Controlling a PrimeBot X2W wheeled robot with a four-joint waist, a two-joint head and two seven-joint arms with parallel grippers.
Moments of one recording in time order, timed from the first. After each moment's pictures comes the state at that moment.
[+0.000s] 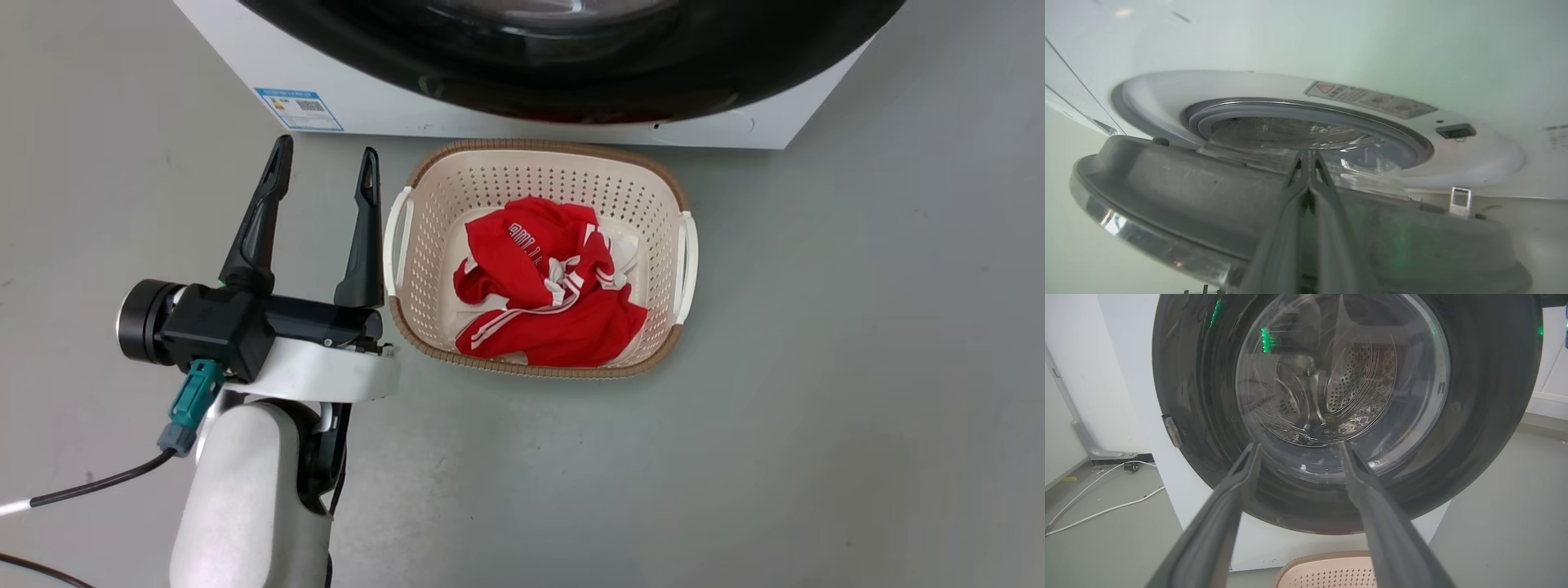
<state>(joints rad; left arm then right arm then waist) -0.38 0.05 -0.06 0.02 -0.07 -0.11 -0.26 -1.61 -0.24 0.23 1.17 1.23 0.13 0.61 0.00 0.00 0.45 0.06</state>
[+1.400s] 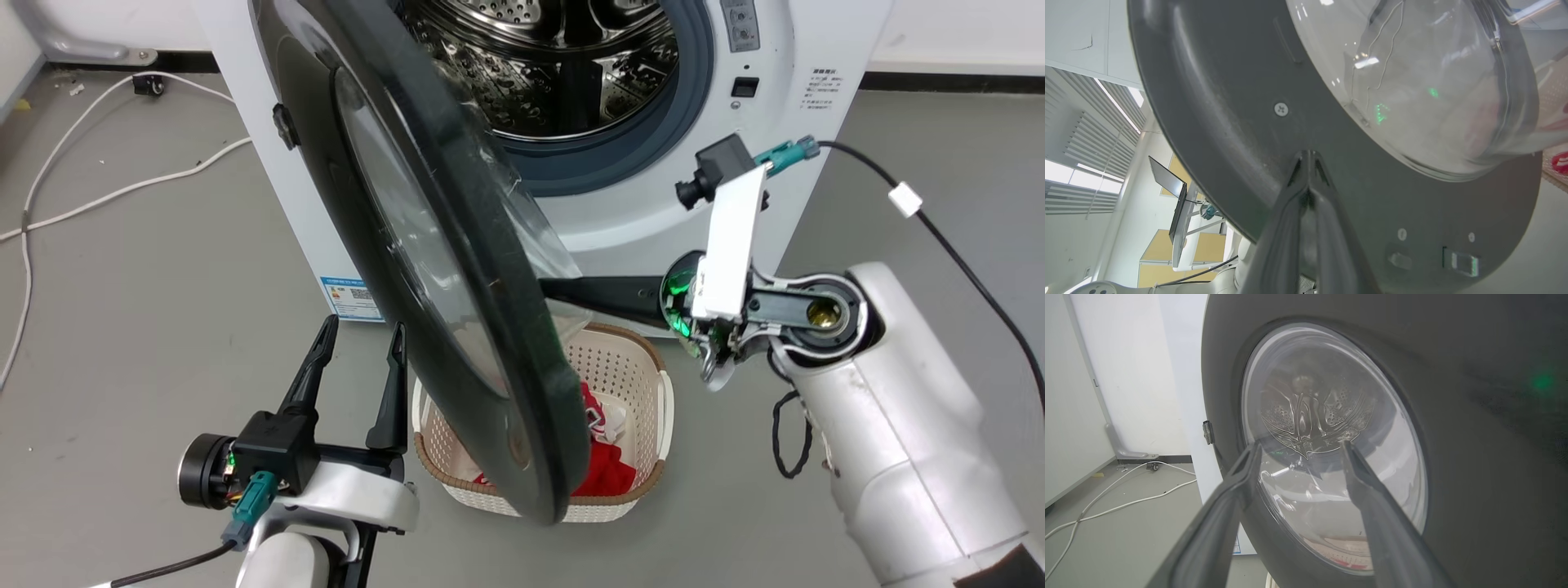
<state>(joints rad) -0.14 0.05 -0.10 0.11 -0.10 -0.08 -0.26 -0.78 -0.06 0.32 0.55 1.46 0.13 0.97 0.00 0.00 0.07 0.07</state>
